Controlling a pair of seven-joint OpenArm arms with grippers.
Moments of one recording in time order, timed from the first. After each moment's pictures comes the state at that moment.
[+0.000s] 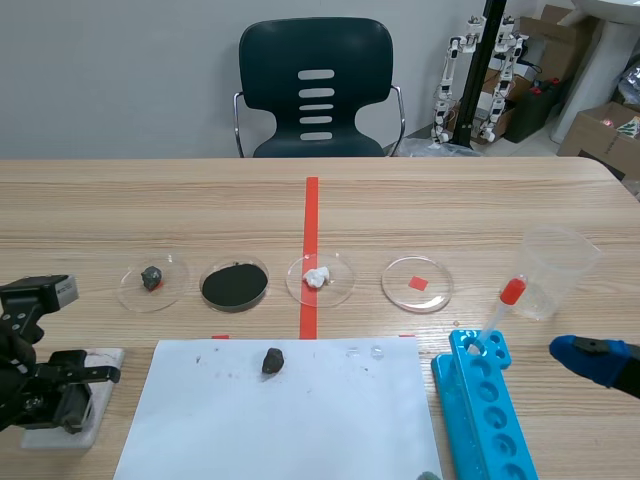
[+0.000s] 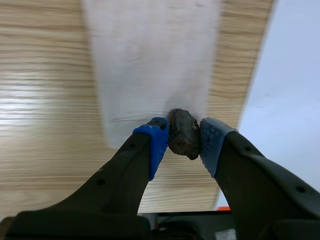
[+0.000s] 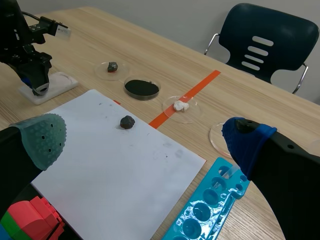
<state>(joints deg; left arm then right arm) 8.6 -26.5 2.7 89.3 -33.3 4.7 69.3 -68.4 25.8 2.0 115.1 -8.1 11.8 44.7</state>
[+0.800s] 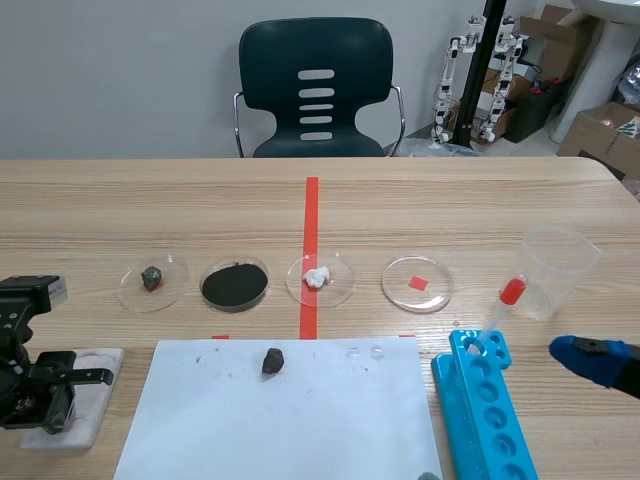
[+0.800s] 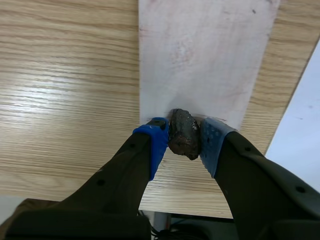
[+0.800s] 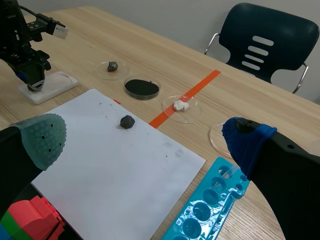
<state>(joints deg) 8.3 -26.2 2.9 89.3 -26.7 7.4 70.2 -68.4 25.8 2.0 115.1 -8.1 11.8 44.7</state>
